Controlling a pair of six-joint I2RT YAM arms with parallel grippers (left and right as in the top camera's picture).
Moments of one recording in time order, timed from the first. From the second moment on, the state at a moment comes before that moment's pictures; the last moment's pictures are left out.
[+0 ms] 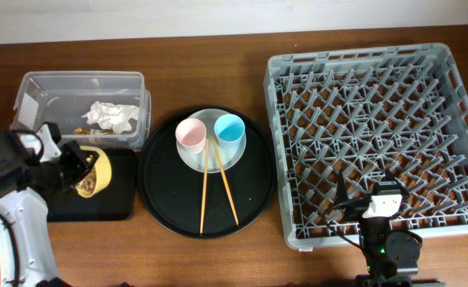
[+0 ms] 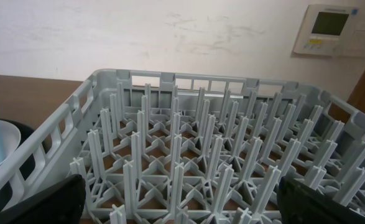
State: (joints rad) left arm 0.54 1.39 1.02 -0.73 0.62 -0.20; right arm -0.02 0.01 0.01 -0.07 -0.01 -0.08
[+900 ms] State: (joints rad) left arm 0.91 1.70 0.91 -0.38 1.55 -0.25; right arm -0.02 0.01 0.01 -0.07 -0.01 -0.08
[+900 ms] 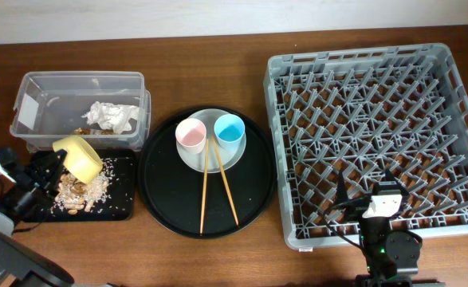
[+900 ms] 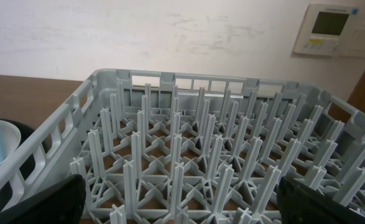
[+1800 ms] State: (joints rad) left arm -0.47 1.47 0.91 -0.72 -0.06 -0.38; right arm -0.02 0.01 0.01 -0.07 -0.01 -0.08
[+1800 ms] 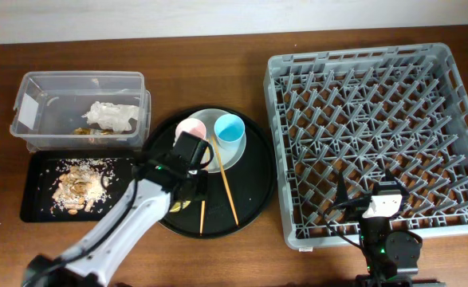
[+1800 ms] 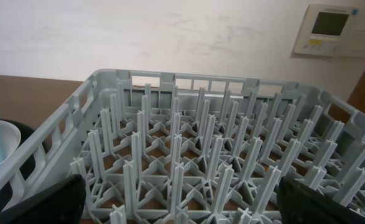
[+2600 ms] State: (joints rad) left arm 0.11 1.31 1.28 -0.89 -0.20 -0.41; right arm -0.02 0.01 0.01 -0.07 -0.01 -0.08
